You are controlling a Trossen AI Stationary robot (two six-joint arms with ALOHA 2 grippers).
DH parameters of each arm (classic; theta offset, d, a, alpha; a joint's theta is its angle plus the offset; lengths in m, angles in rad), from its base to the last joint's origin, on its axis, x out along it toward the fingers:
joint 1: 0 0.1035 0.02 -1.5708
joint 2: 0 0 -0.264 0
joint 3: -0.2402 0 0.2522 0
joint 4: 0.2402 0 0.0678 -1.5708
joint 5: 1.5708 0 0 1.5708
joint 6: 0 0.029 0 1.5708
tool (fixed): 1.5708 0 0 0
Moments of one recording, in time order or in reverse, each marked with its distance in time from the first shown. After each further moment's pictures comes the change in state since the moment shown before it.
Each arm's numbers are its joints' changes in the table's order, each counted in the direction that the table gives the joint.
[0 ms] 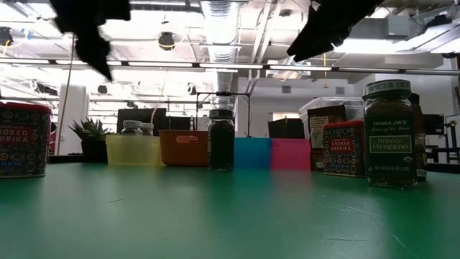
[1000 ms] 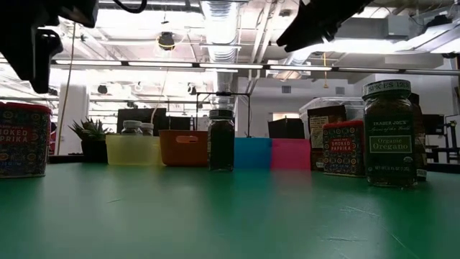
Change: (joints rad) left arm -0.318 0.236 -0.101 0.259 -0.058 -0.416; right arm -0.050 0.000 0.000 -0.139 0.005 -0.119
